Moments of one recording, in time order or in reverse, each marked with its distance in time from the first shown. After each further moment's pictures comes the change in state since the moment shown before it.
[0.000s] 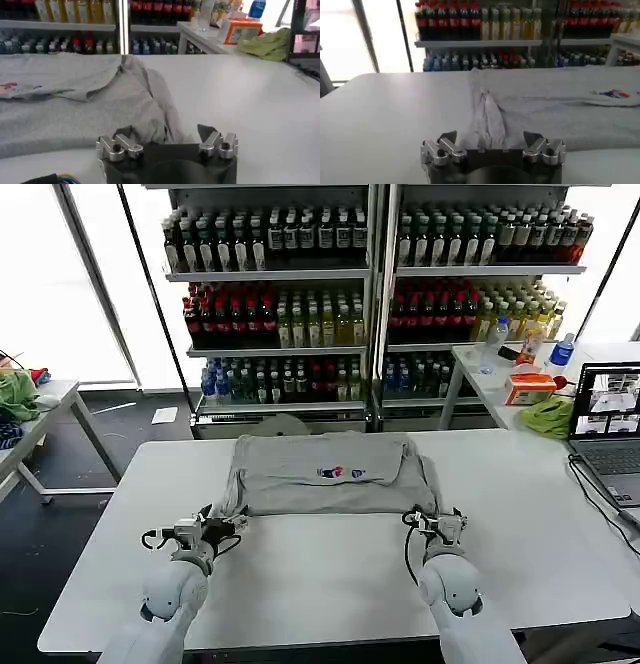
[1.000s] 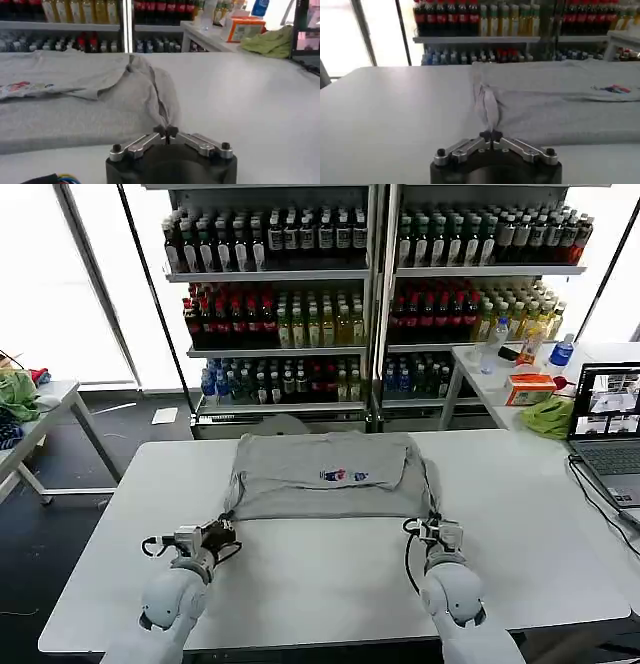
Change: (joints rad) left arm 0.046 0.008 -0.006 -0.040 -0.003 0.013 0.004; right arm -0.065 -0.025 0.011 0.077 0.006 -0.004 -0.008
